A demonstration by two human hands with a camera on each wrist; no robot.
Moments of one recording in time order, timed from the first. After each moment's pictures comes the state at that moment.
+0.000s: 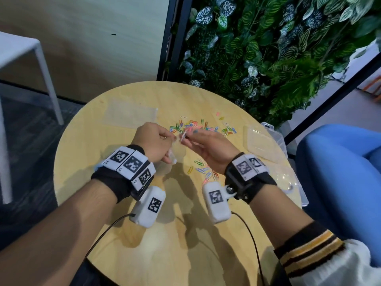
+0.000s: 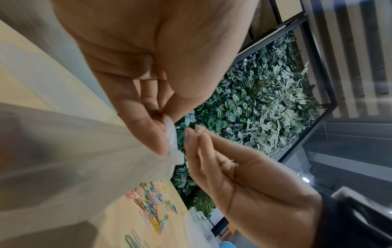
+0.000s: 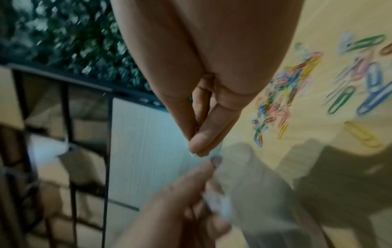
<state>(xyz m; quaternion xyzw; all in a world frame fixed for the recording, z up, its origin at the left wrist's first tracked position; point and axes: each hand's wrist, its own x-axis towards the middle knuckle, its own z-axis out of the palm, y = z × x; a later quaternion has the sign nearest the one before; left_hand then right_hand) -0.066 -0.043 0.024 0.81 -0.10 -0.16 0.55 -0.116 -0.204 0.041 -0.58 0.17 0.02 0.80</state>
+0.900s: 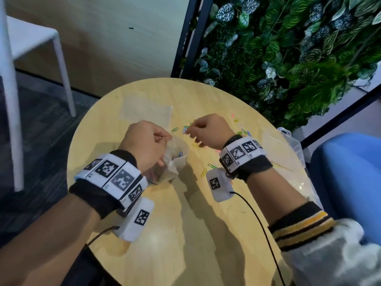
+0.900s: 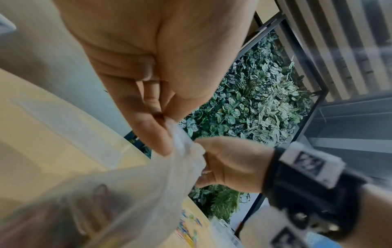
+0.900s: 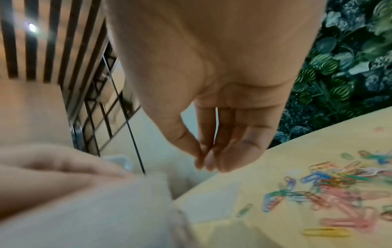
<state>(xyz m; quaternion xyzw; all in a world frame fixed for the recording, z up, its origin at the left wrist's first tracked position) -0.062 0.002 0.022 0.84 -0.10 -0.10 0.52 -0.057 -0.188 0.049 -0.95 0.09 0.06 0.28</state>
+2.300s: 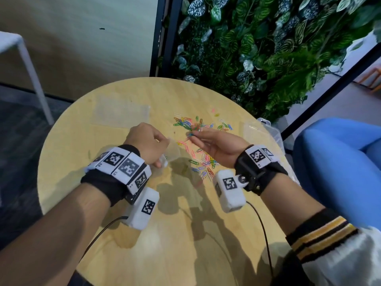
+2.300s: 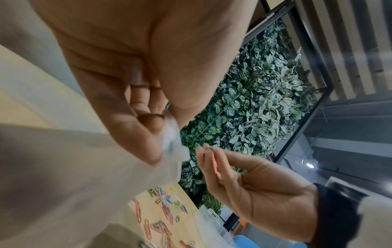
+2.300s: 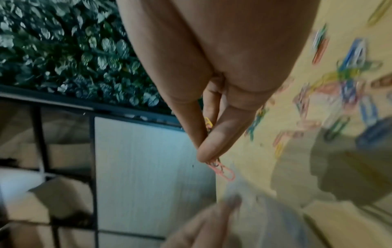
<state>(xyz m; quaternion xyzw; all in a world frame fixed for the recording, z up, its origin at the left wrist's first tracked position) -0.064 -0.051 0.026 0.85 -0.11 -0.18 0.48 -0.112 -0.244 0.048 -0.51 0.25 0.08 0.82</state>
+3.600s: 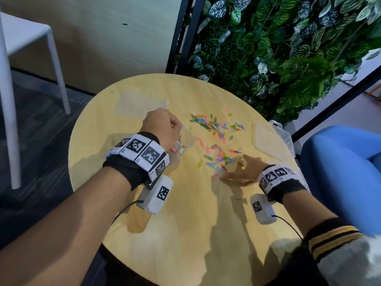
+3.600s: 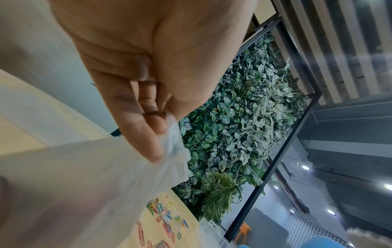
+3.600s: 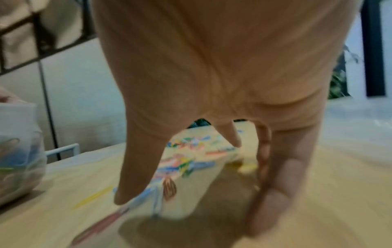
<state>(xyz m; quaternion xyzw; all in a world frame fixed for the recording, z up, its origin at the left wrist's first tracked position) -0.067 -0.029 0.040 0.84 -0.10 -0.11 0.51 -0.157 -0.289 0.009 -0.91 0.32 0.25 0.10</state>
